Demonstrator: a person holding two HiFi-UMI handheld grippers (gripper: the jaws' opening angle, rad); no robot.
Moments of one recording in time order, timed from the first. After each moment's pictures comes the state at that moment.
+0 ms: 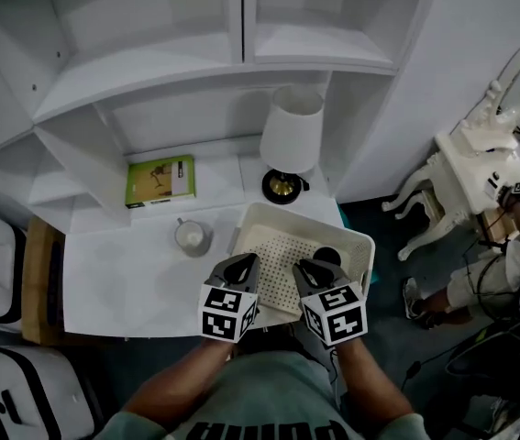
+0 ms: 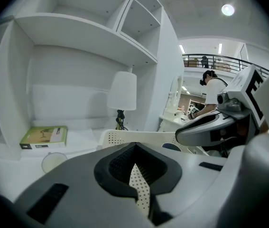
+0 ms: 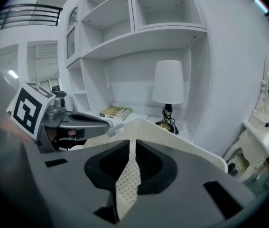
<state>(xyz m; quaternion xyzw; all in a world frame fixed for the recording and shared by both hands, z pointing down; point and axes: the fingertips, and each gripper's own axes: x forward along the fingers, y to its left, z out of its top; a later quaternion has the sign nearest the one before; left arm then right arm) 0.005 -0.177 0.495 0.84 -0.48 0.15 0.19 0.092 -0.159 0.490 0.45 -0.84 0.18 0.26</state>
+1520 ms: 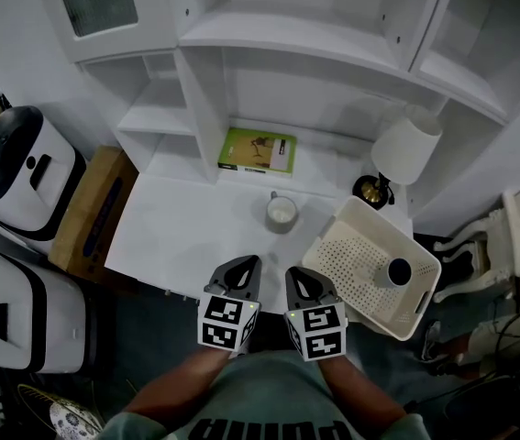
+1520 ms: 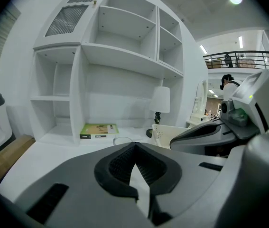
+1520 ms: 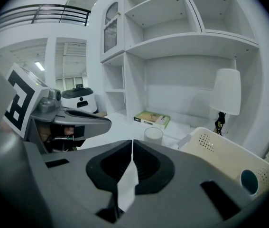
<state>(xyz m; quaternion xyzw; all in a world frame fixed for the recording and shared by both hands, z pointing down) -0.177 -0.078 0.493 0.75 -0.63 0.12 0.18 -0.104 -0.082 0.505 0.34 -0.90 0.10 0.25</state>
